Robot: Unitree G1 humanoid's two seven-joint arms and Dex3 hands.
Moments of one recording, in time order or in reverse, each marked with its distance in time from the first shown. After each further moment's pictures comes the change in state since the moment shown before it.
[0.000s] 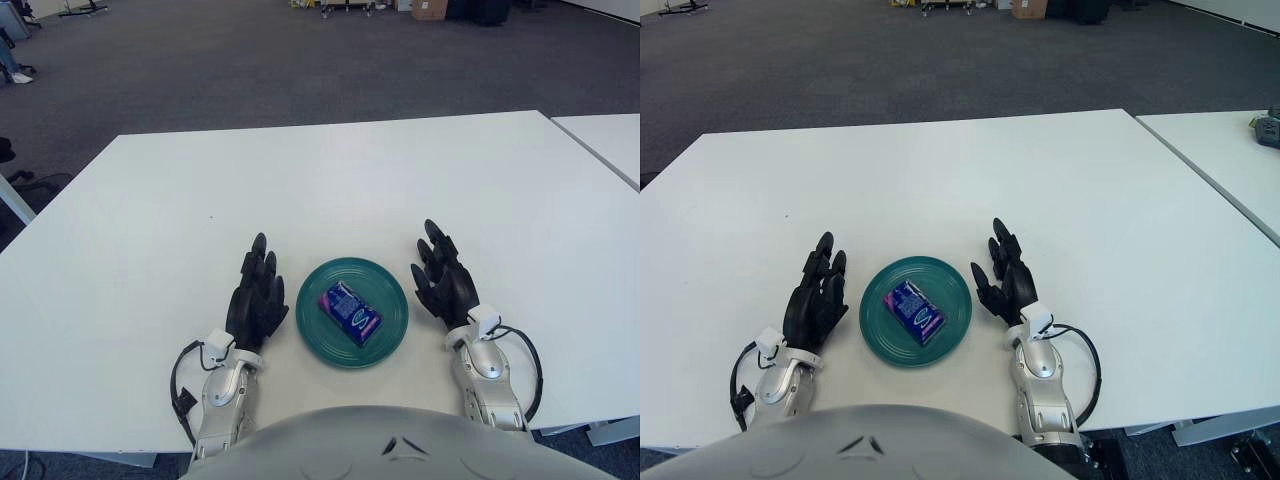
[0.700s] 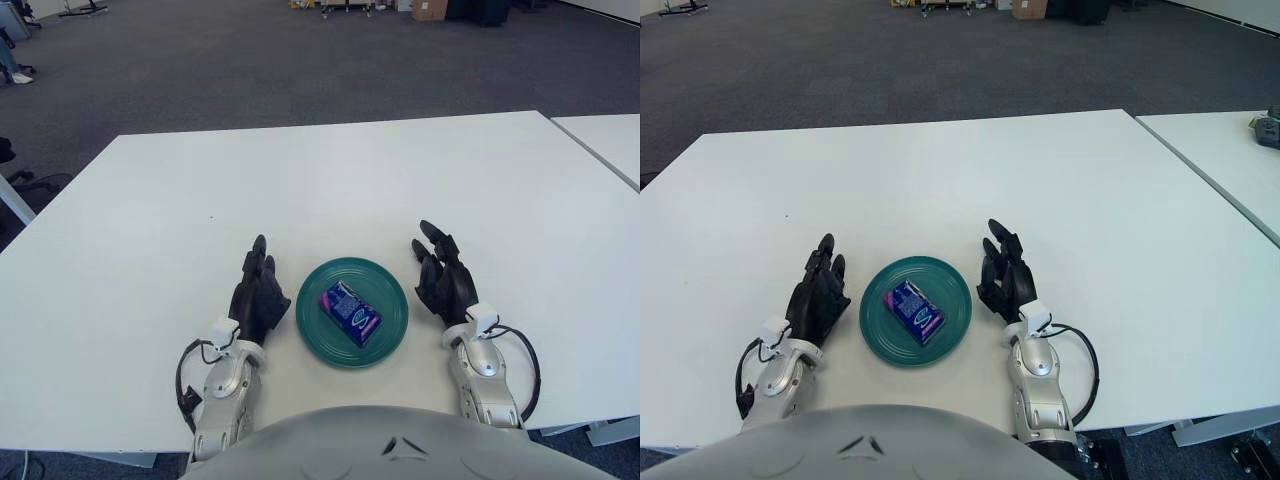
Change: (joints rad) left arm 0.033 -0.007 -0.016 -0.182 0.050 0.197 0.095; right arm -0.016 0.019 -0.011 0.025 -0.009 -0.012 -0.020
